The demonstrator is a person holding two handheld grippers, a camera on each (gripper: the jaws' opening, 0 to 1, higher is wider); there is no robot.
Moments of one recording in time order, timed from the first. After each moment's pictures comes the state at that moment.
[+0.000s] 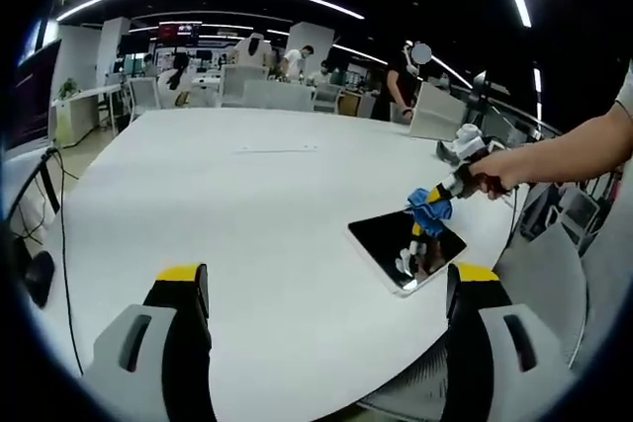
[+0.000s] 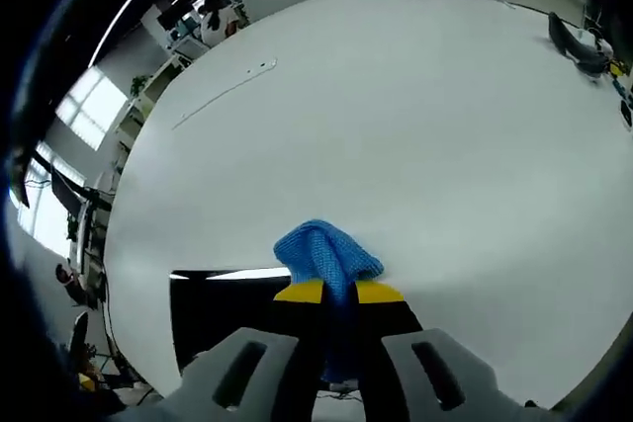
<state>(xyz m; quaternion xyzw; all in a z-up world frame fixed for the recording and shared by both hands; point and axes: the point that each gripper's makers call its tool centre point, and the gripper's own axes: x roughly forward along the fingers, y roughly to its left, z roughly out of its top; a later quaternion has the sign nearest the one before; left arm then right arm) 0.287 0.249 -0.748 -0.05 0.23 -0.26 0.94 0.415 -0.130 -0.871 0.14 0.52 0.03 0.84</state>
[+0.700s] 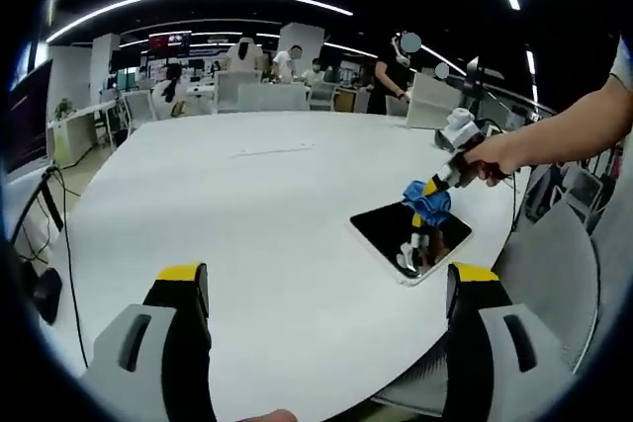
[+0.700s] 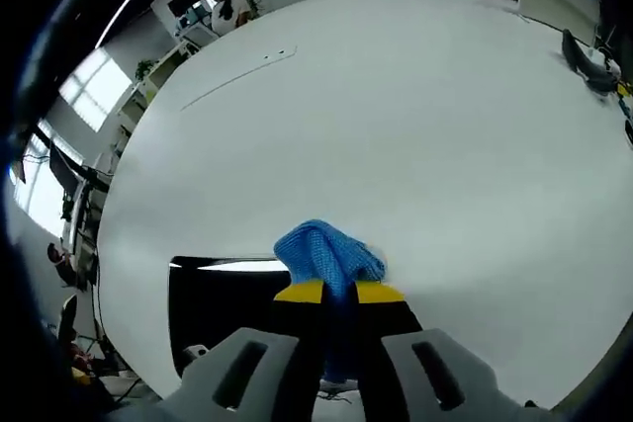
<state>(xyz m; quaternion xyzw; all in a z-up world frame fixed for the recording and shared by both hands) 0.285 0.248 -0.752 -0.01 0.22 -0.26 0.94 0.408 -0.099 -0.867 0.11 0.52 0.04 0.85</state>
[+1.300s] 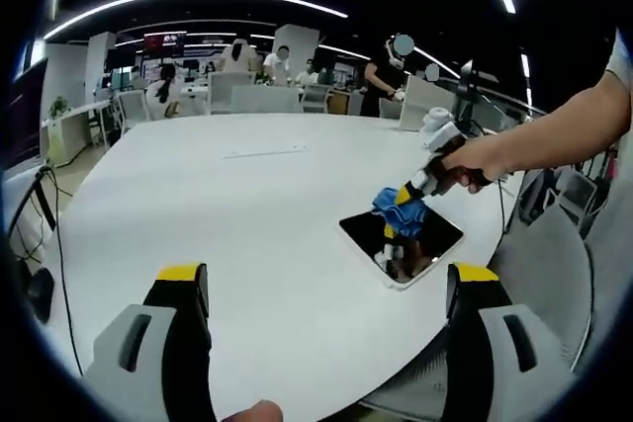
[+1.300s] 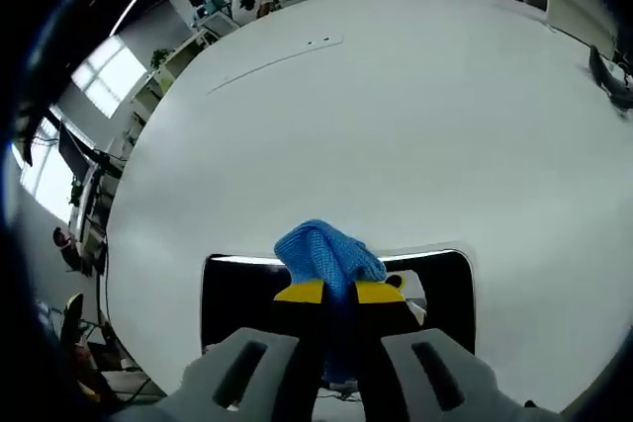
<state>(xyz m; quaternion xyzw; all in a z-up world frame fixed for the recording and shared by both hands) 0.280 0.235 -0.752 -0.02 0.22 -0.28 0.93 0.411 -0.030 -0.866 0.10 0.52 0.08 0.84</state>
